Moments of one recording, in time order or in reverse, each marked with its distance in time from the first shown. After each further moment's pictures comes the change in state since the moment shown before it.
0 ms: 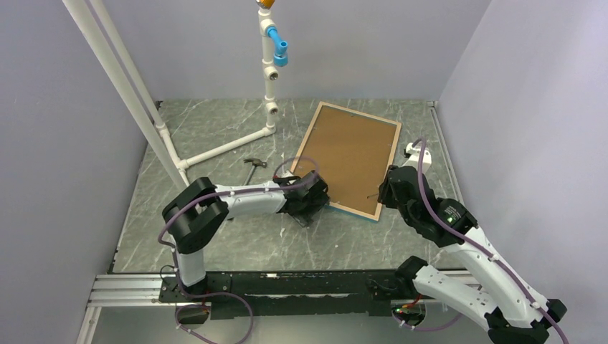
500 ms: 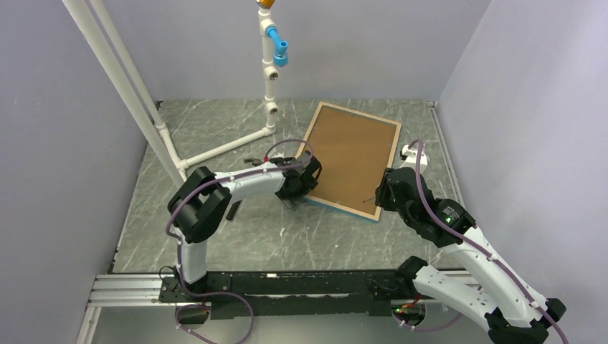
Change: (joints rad) left arm 0.119 0.070 0.142 -0.231 -0.106 0.127; right arm 0.000 -0.010 -0.019 -0.008 -0.072 0.002
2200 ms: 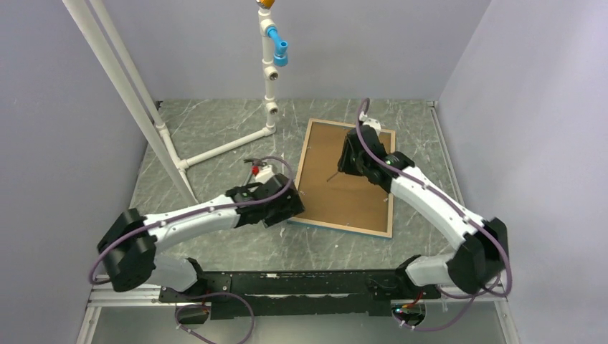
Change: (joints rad) left arm -0.124 -0.472 -0.364 0.094 0.008 0.283; right arm -0.100 0.515 0.123 0.341 -0.229 -0.004
